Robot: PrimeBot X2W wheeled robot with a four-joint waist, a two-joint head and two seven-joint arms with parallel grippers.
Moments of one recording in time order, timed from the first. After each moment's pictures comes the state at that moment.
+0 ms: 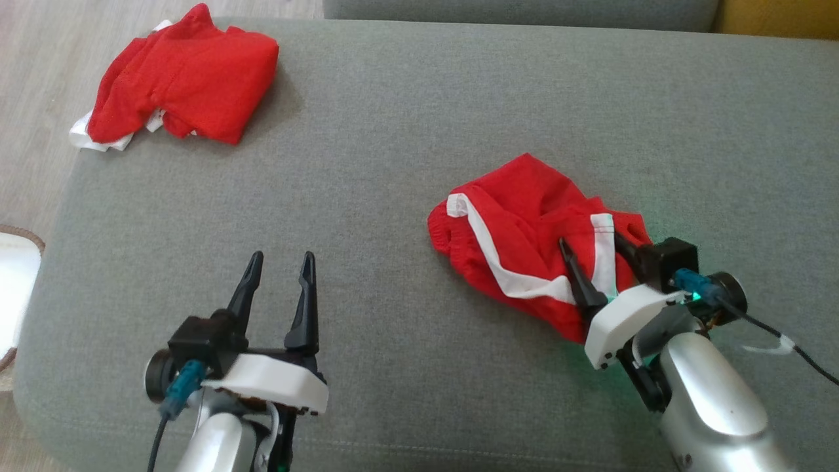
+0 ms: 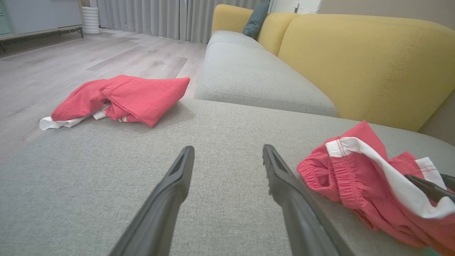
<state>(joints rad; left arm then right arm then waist) -0.07 0.05 -0.28 0.16 -0.24 0.05 -0.25 -0.36 -0.12 0.27 0.61 0.14 0.12 -0.08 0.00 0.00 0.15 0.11</state>
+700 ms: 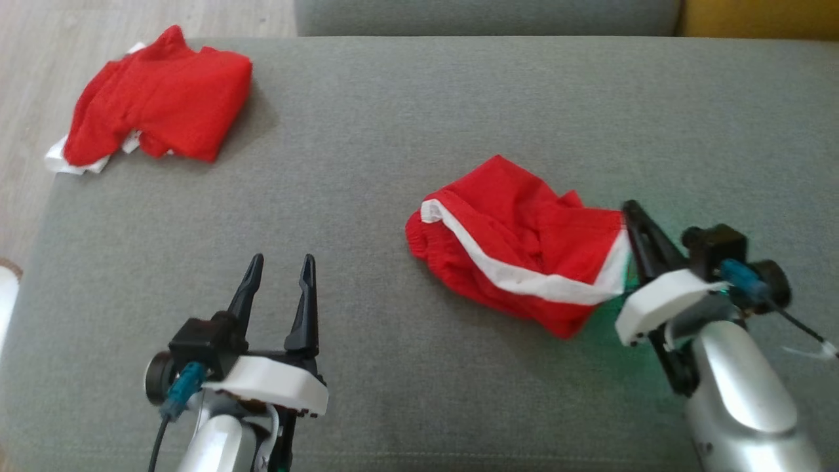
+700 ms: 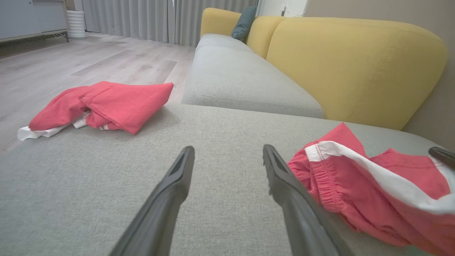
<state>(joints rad) -0.06 0.05 -0.28 0.17 -0.24 0.05 -0.25 -0.37 -0.10 0.14 0.57 0.06 0.12 -0.12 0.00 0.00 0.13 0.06</state>
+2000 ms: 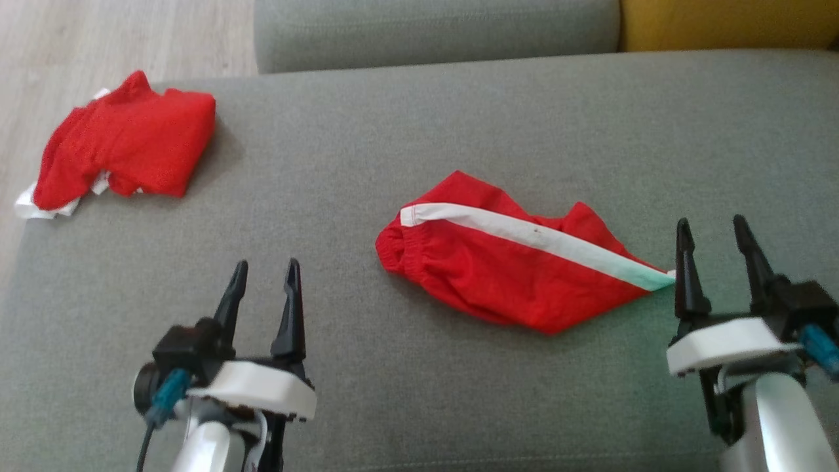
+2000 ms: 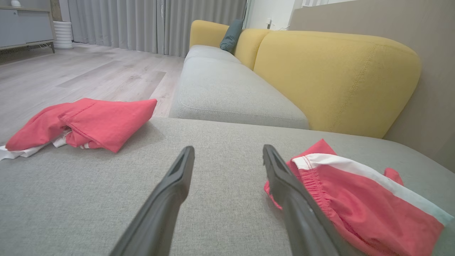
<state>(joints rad) -0.05 0.05 -0.24 0.16 -0.25 0.05 -0.25 -0.16 -0.05 -0.11 0.29 -0.01 0.12 -0.19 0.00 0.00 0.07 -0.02</state>
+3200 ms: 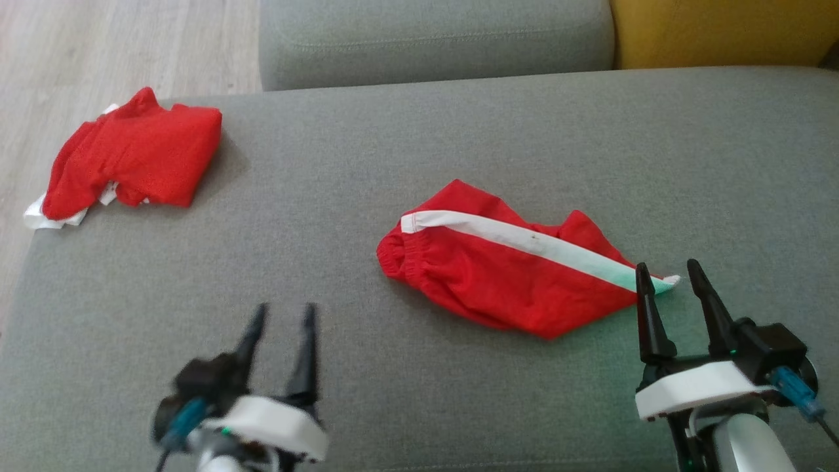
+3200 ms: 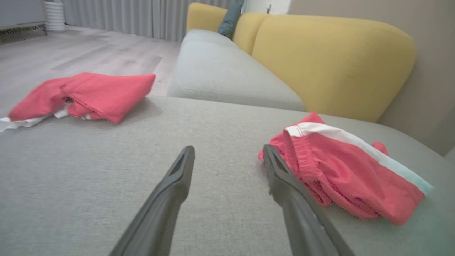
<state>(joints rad) 0.05 0.05 -0.25 0.16 -0.26 0.02 -0.24 -0.03 -0.05 0.02 0.24 0.13 0.12 -0.21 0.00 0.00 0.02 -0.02</state>
